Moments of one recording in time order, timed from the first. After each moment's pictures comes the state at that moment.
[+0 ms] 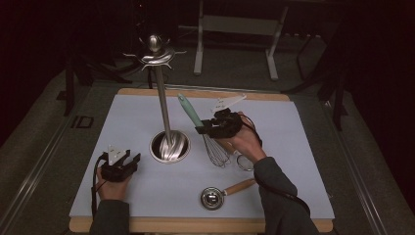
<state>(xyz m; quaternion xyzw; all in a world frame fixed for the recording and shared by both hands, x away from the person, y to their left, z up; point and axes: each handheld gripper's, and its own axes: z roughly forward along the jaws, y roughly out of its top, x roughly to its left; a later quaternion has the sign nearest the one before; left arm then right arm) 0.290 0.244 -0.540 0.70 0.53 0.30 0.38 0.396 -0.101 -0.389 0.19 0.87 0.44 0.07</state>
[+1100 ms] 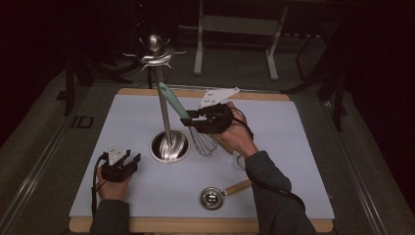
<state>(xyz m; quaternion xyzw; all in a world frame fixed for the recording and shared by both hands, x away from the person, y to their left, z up) 0.290 0.243 -0.540 0.70 0.53 0.30 0.38 0.375 -0.069 -0.344 0.12 0.85 0.49 0.11</state>
